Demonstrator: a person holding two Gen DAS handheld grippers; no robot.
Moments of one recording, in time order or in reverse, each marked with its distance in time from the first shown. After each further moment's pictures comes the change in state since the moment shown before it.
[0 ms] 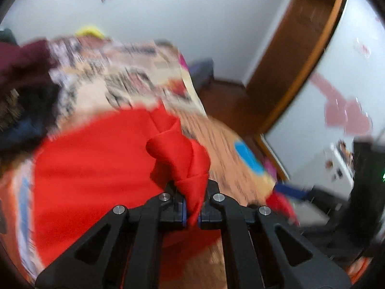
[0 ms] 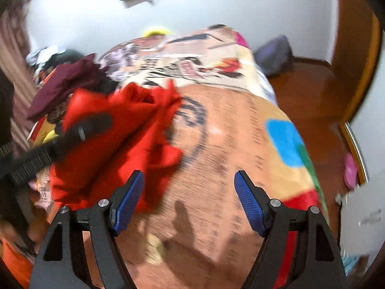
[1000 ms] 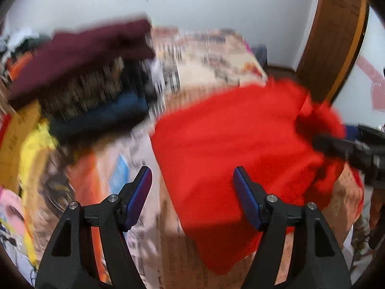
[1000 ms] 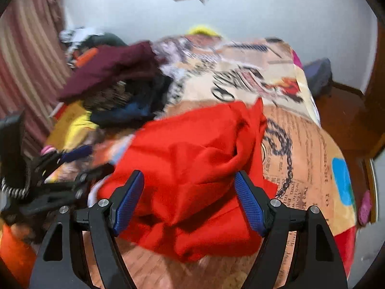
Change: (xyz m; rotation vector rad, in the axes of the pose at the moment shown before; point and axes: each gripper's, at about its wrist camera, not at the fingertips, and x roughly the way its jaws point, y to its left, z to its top) left arm -0.036 0.144 -0.043 0.007 0.064 0.322; right arm 0.057 0.113 0.027 -0.170 0.014 0.153
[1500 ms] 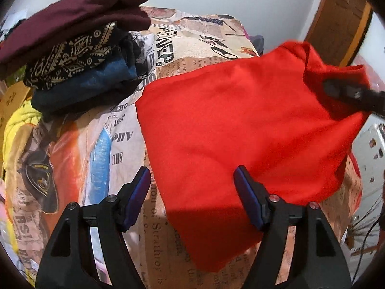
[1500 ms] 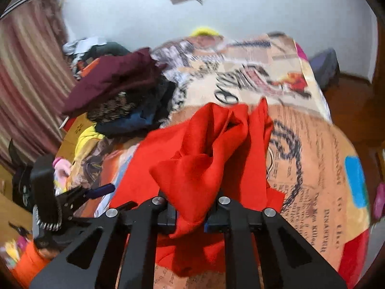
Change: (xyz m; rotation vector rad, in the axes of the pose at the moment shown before) left arm 0.016 -0.003 -0.025 -0.015 0.036 -0.042; right arm -0.029 0.003 0.003 -0.050 -0.084 0.061
